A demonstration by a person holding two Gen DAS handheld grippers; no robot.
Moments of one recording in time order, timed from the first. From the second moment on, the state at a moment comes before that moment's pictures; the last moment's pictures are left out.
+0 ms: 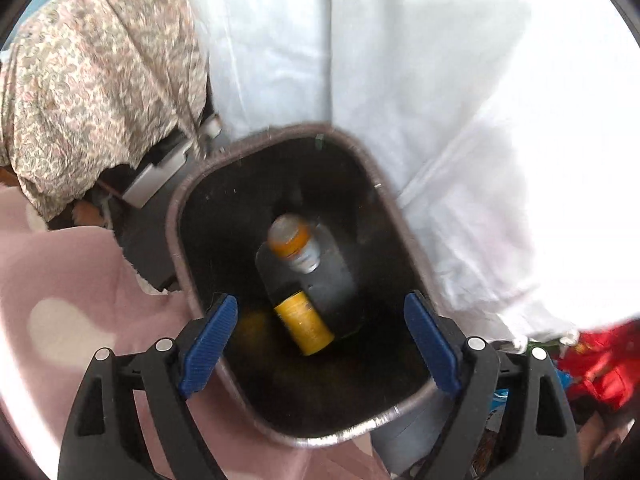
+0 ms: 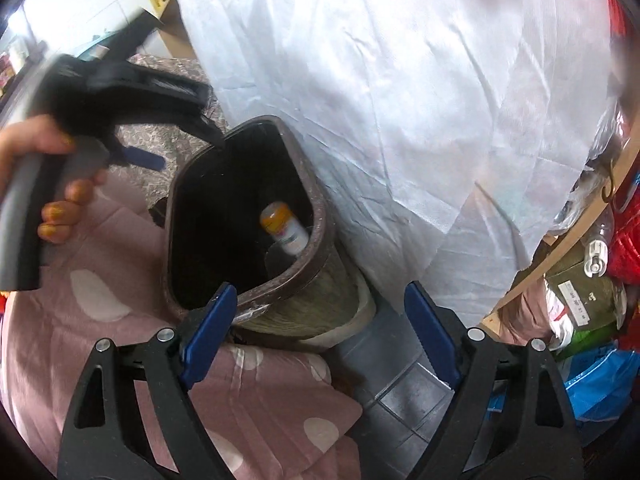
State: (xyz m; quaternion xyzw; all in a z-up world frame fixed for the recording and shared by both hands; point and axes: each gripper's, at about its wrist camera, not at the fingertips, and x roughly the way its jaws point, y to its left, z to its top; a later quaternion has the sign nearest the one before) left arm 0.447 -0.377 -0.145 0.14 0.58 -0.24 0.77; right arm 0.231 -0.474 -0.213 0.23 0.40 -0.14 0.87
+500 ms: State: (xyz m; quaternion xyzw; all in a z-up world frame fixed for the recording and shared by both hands) left arm 0.312 -0.248 -0.024 0.08 0.42 -0.30 0.85; right arm 0.215 -0.406 -0.160 0.17 0.37 -0.08 0.91
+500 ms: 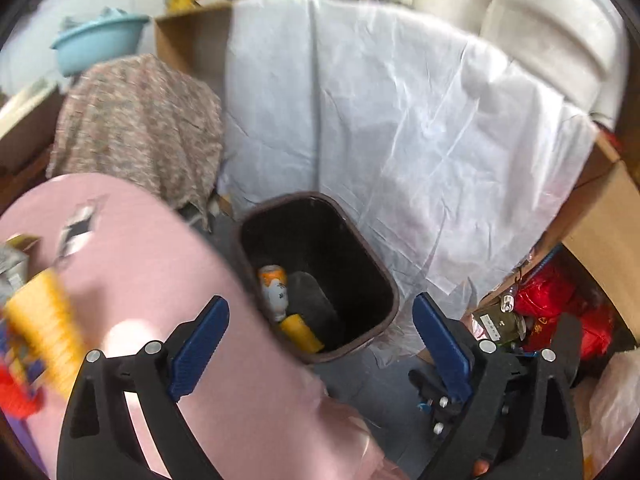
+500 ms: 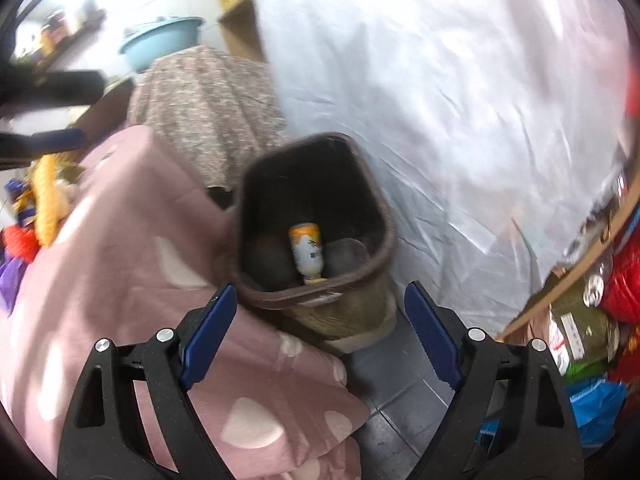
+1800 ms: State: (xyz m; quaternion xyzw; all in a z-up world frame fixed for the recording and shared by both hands) left arm 0.271 0.083 -0.064 0.03 0.40 0.00 0.92; right arm 0.196 -0.199 -0.048 0.04 0.31 0.14 0.94
